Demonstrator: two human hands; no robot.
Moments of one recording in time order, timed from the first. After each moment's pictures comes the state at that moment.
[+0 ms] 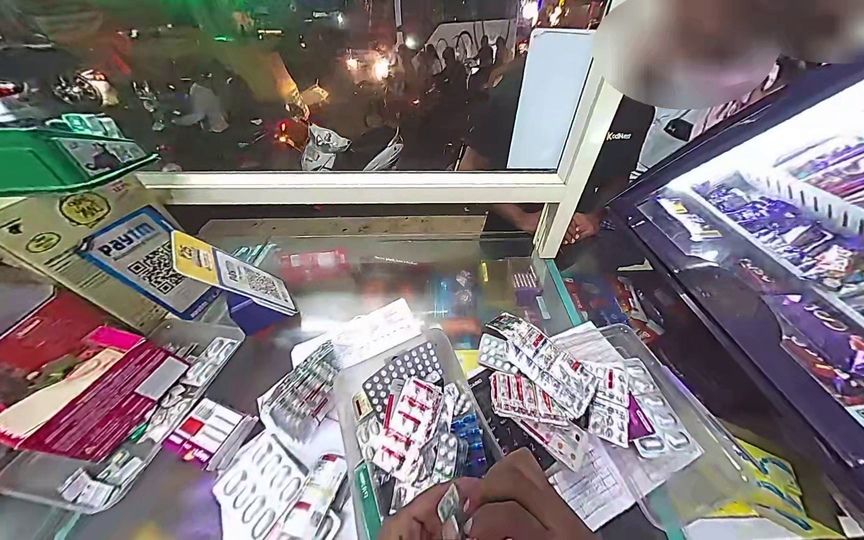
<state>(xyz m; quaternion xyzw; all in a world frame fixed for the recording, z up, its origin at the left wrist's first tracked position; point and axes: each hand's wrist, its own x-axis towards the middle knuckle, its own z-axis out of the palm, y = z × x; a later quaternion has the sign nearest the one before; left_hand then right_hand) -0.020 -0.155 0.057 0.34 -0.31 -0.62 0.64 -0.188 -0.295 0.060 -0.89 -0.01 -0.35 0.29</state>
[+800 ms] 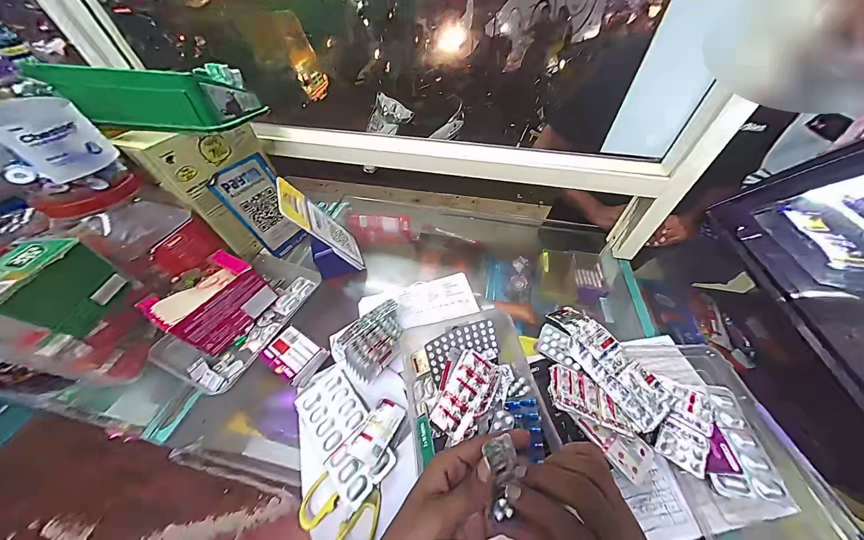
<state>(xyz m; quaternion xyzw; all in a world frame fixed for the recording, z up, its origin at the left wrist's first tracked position) -0.011 -0.155 0.062 0.25 -0.28 -0.62 0.69 -0.164 -0.291 0.063 -0.89 -0.03 -0.43 0.14</state>
